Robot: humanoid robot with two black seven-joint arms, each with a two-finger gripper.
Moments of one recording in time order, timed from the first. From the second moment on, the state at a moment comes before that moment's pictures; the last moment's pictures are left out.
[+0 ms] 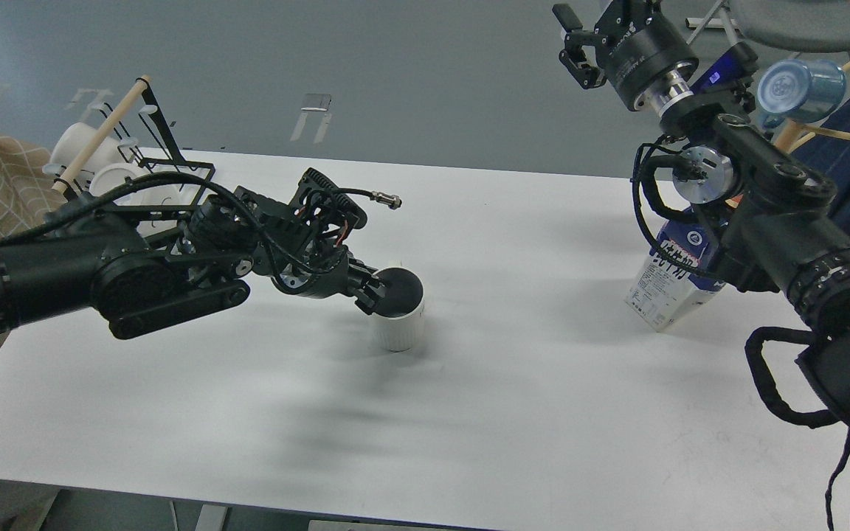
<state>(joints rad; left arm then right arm) -1.15 0.46 0.00 -1.22 1.66 -0.49 -0.04 1.20 0.00 0.62 0.22 -0.31 0.49 0.49</state>
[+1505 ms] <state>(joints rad) -1.12 0.78 -0.55 -1.18 0.66 -0.49 -0.05 1.41 -0.72 0.17 0.91 -0.61 0.48 0.49</state>
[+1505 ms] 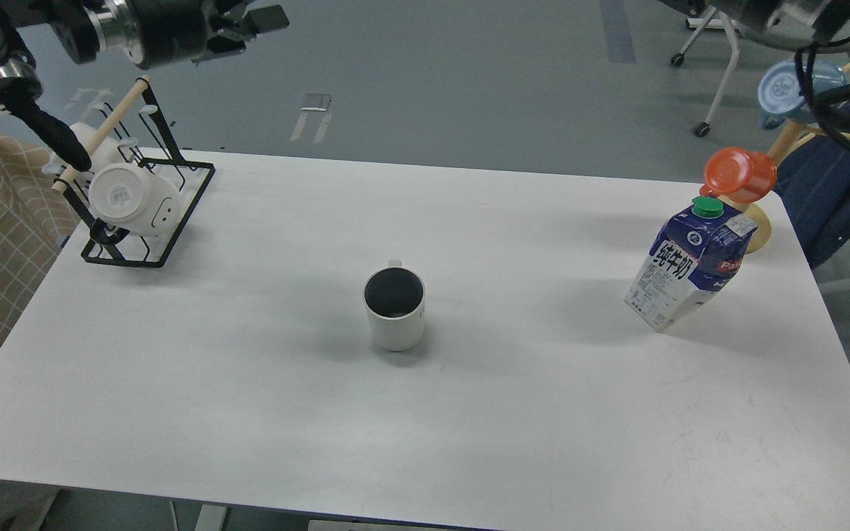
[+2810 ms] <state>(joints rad) -0.87 0.58 -0.83 -1.15 0.57 -0.41 -0.07 0.67 -0.90 0.10 1.04 -1.56 -0.49 0.49</state>
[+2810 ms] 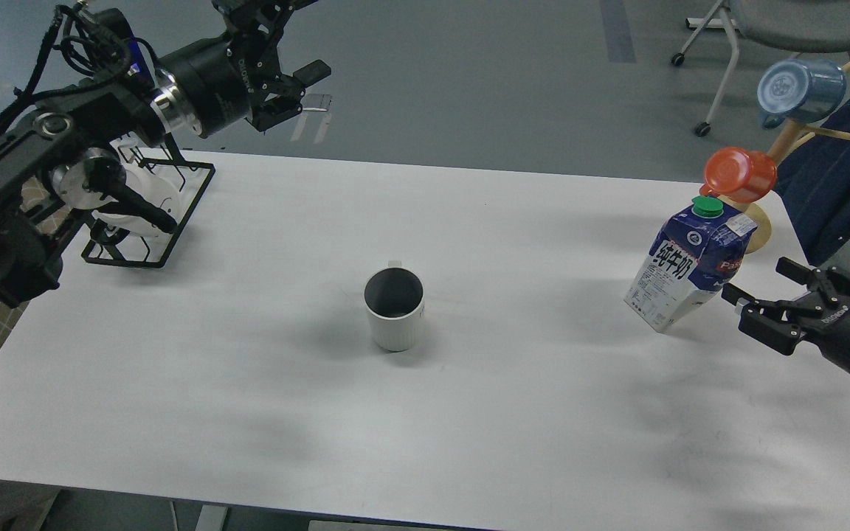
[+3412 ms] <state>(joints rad) -0.87 0.58 -0.83 -1.15 0.57 -0.41 -0.07 0.67 -0.76 0.14 0.96 -1.57 -0.49 0.49</state>
